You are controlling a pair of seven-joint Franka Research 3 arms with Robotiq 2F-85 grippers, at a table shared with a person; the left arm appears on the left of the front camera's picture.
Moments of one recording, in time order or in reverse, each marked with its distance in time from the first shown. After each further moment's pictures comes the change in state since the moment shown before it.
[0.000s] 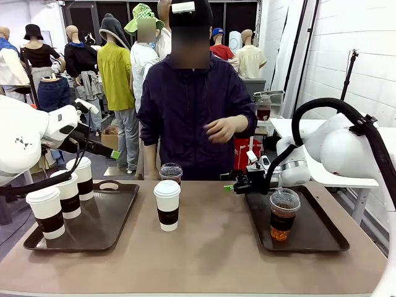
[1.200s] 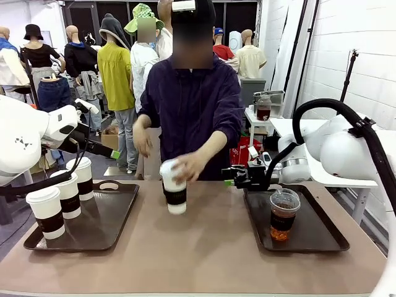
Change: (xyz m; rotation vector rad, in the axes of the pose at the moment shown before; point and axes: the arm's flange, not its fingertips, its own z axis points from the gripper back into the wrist) left arm 0.000 0.000 0.000 0.000 0.000 0.000; right arm 0.008 -0.016 0.021 -0.044 -0.027 0.007
